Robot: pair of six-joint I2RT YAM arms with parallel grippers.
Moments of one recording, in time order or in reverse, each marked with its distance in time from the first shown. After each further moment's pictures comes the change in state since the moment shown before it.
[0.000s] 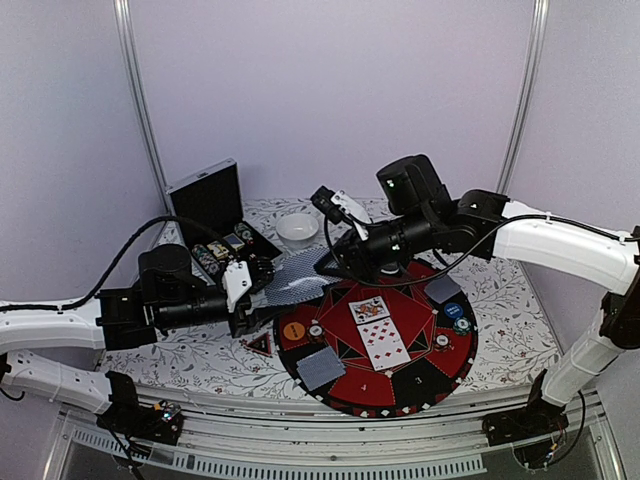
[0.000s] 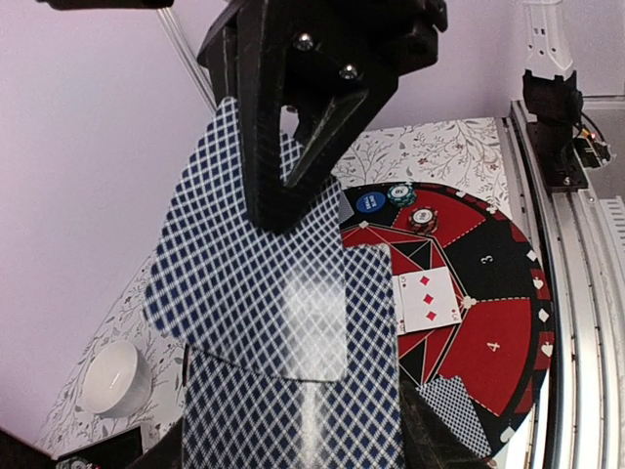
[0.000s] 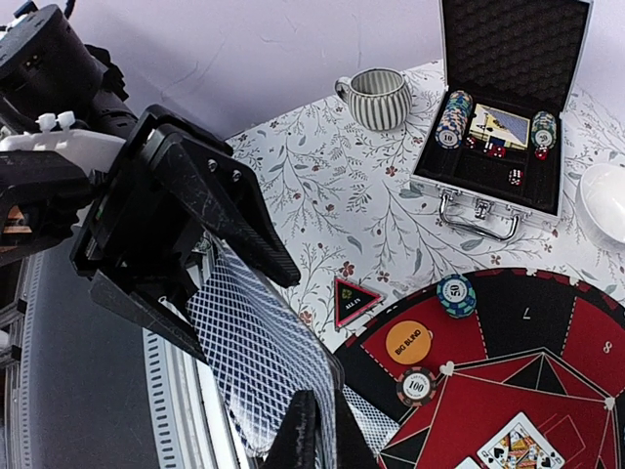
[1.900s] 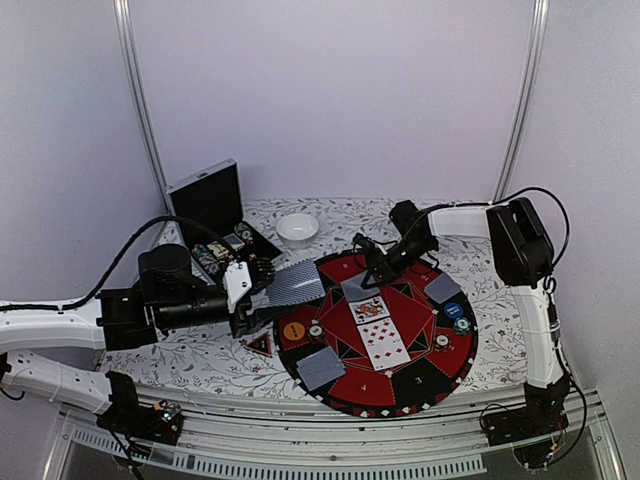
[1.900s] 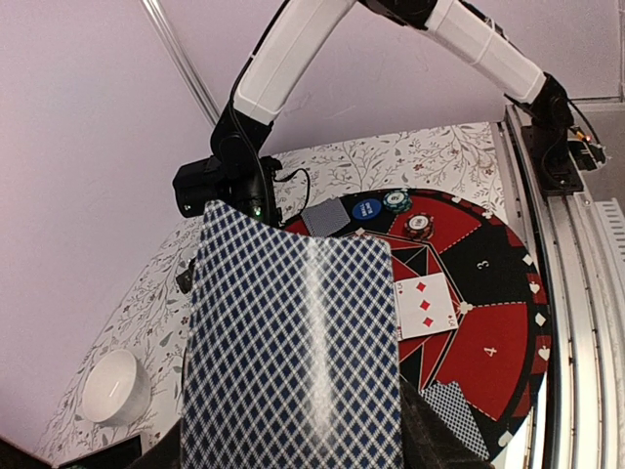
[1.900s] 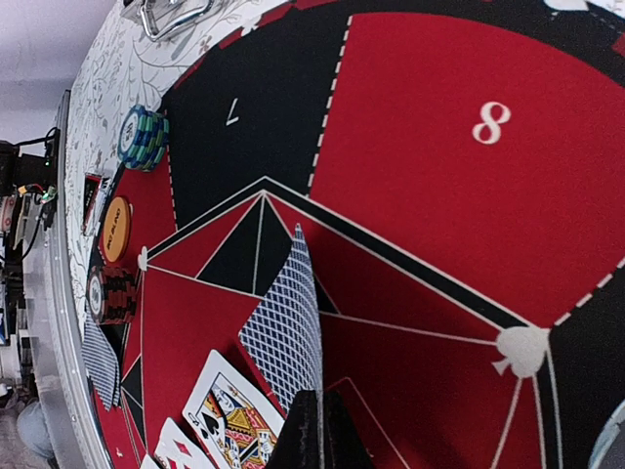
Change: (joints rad) left arm -0.003 0.004 -0.001 0.015 0.010 0.000; right arm -0.515 0.753 0.296 -0.266 -0.399 -0.332
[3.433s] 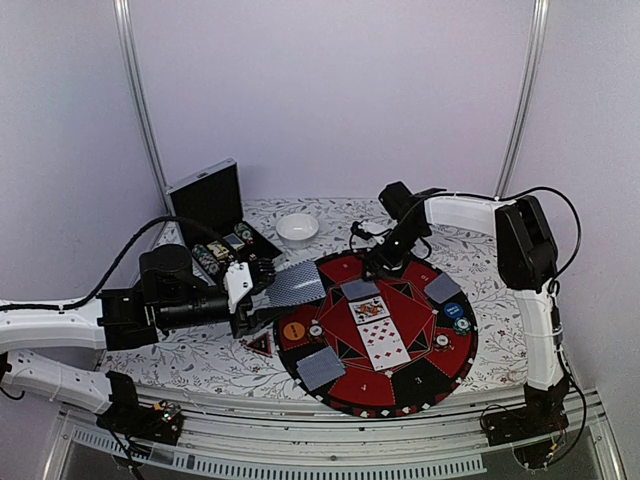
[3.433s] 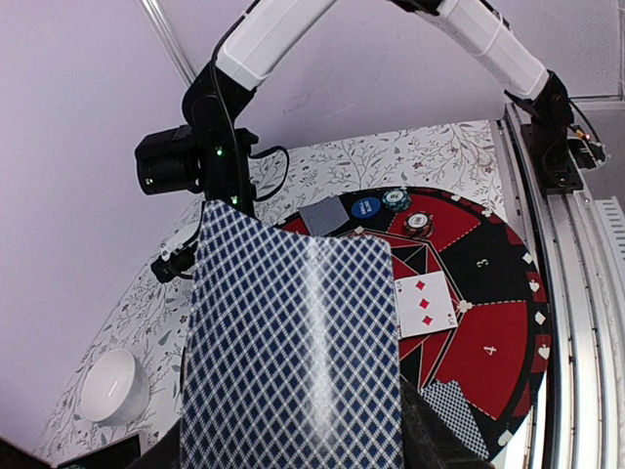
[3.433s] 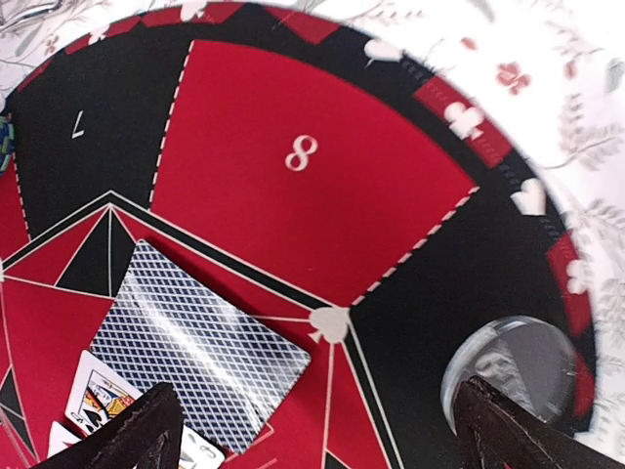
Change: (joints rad) left arm 0.000 0.005 0.000 0.000 0.000 0.000; right arm 0.063 -0.059 0.100 -0.065 0.503 -0.059
